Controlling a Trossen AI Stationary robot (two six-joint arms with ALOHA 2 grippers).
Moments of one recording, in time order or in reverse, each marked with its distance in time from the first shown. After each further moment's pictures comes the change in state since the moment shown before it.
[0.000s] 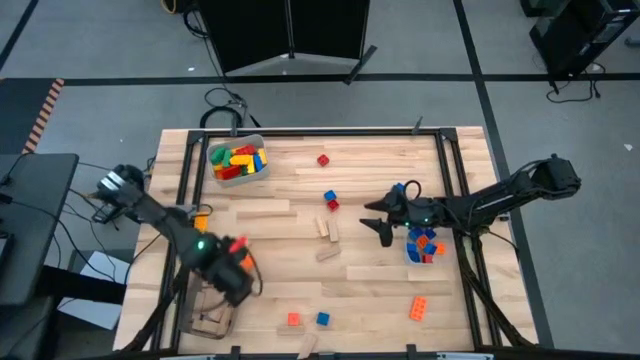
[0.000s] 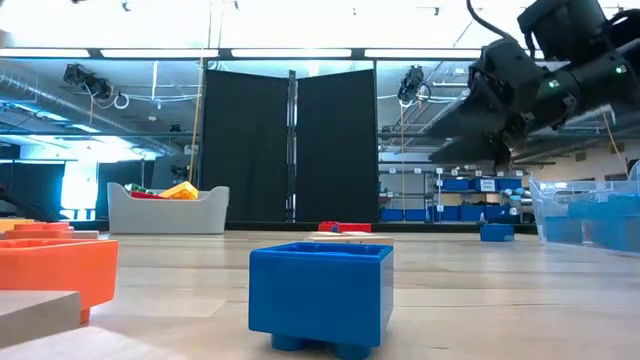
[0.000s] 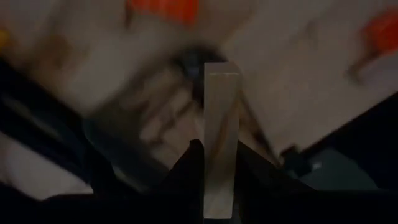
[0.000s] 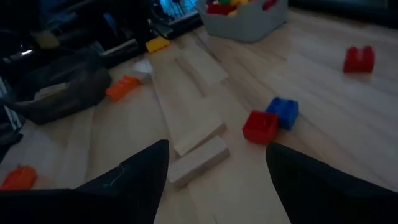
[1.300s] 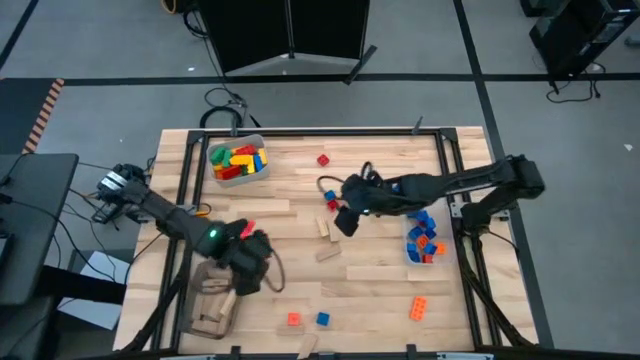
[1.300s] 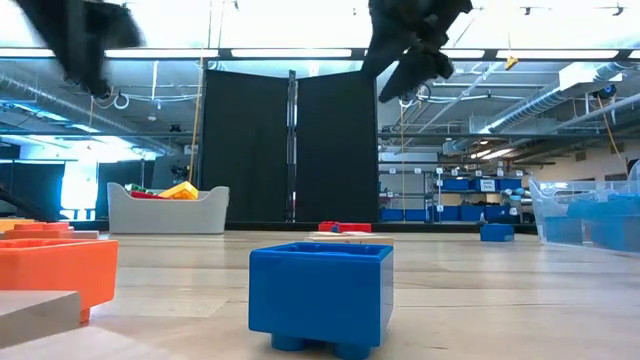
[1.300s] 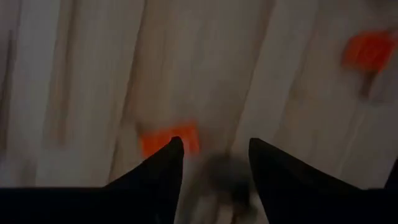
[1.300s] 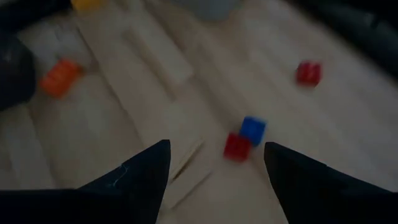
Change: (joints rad) left arm 0.087 0.010 -0.054 0.174 -0.306 0.682; right arm -0.007 0.338 1.010 -1.212 0.095 0.131
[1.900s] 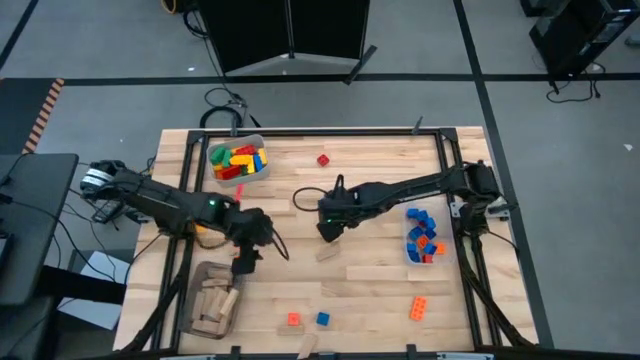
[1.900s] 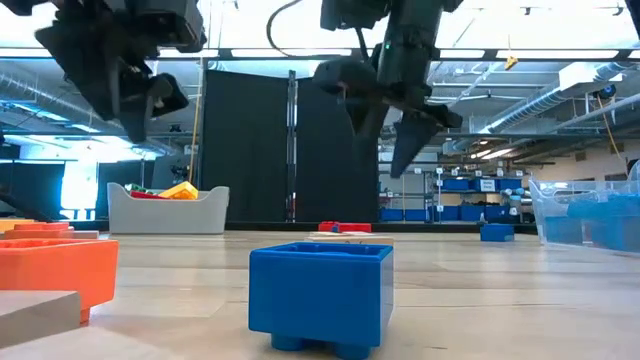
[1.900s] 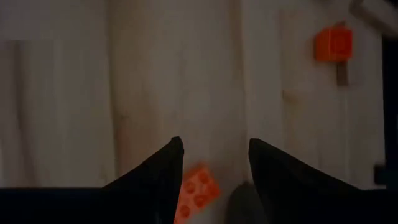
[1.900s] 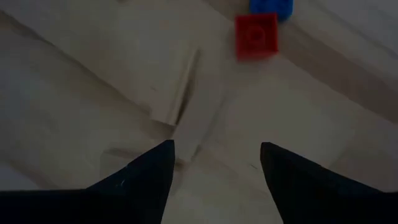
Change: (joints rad) left arm 0.295 -0.189 -0.328 0.399 0.290 0.532; right arm -0.043 0.356 0.212 -0.277 -0.270 0.452
